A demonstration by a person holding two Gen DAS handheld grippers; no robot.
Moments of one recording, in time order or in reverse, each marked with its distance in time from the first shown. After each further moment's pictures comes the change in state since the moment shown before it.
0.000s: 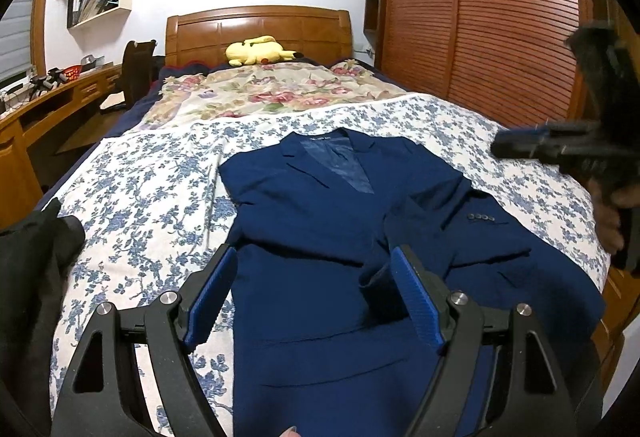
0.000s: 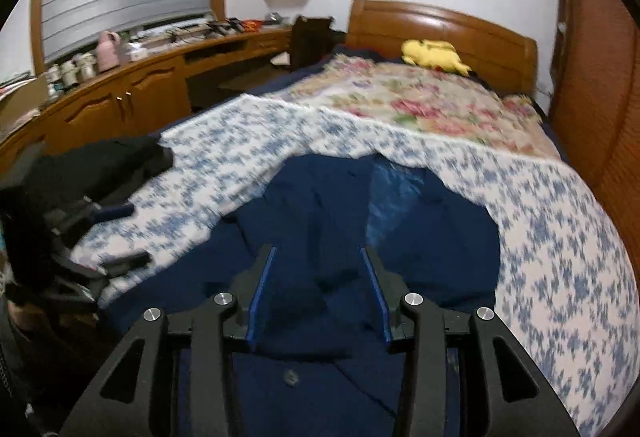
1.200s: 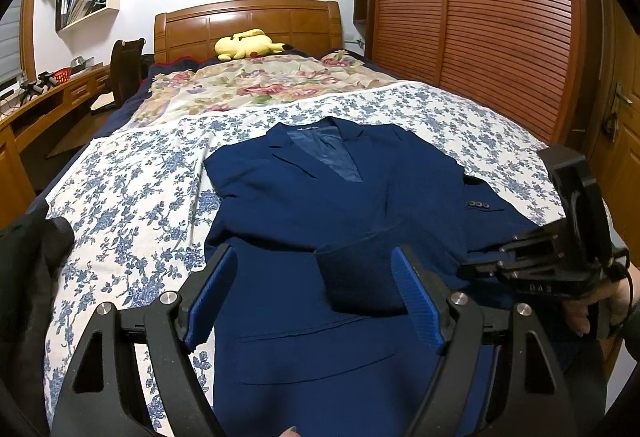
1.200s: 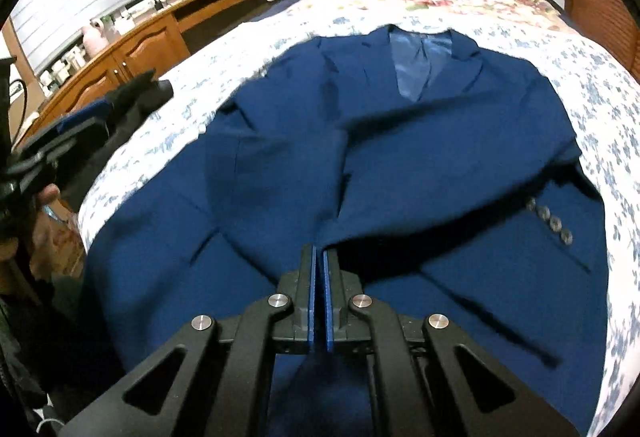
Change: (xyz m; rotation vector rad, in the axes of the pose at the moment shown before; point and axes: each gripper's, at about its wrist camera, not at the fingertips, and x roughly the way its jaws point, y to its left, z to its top) left arm 0.008 -0.014 -0.003 0.022 0.025 -0.014; right arm 0.134 0.023 -0.058 0.159 0.217 0.143
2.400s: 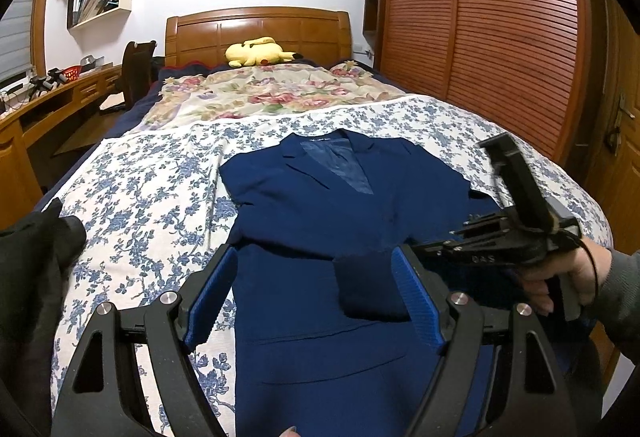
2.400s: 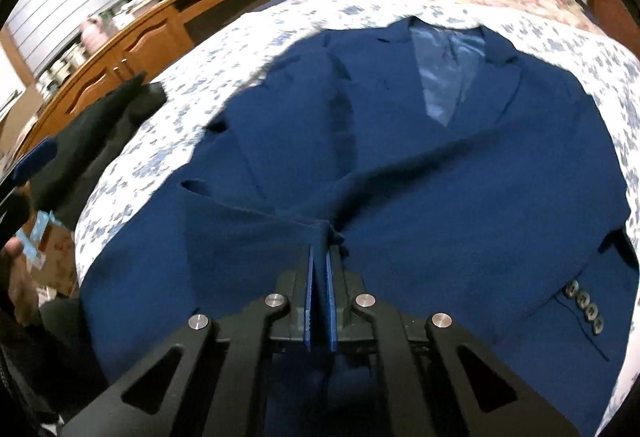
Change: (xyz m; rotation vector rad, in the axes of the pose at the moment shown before) left arm -0.013 0.018 0.004 -0.030 -0.035 0.014; right arm 0.031 0.004 0.058 -0.025 0.022 0.095
